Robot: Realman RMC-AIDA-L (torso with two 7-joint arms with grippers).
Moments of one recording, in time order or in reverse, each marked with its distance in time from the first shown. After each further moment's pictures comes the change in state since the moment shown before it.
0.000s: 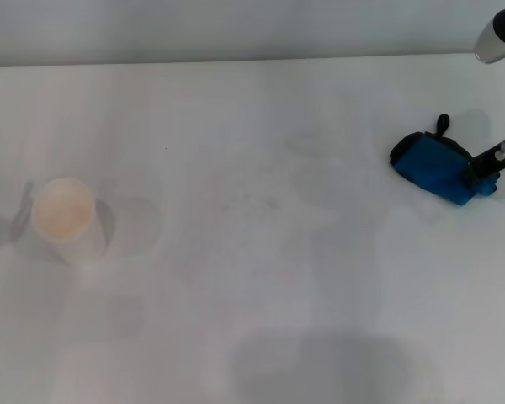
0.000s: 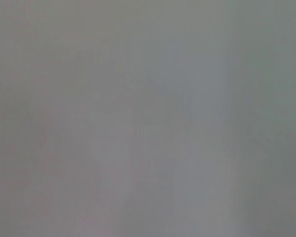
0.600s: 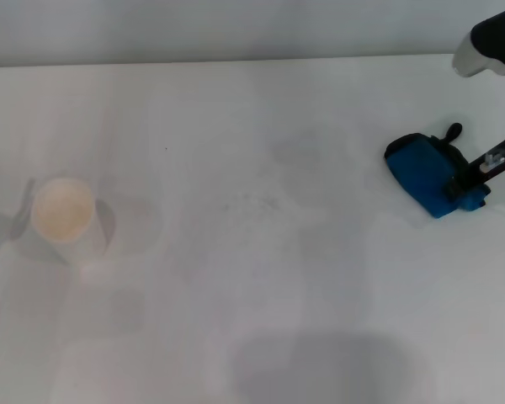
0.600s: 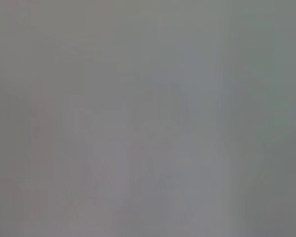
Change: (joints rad) left arm -0.012 0.001 0.000 -0.003 0.003 -0.018 0.000; right arm 0.019 0.020 -0.016 0.008 0.007 0.040 -0.048
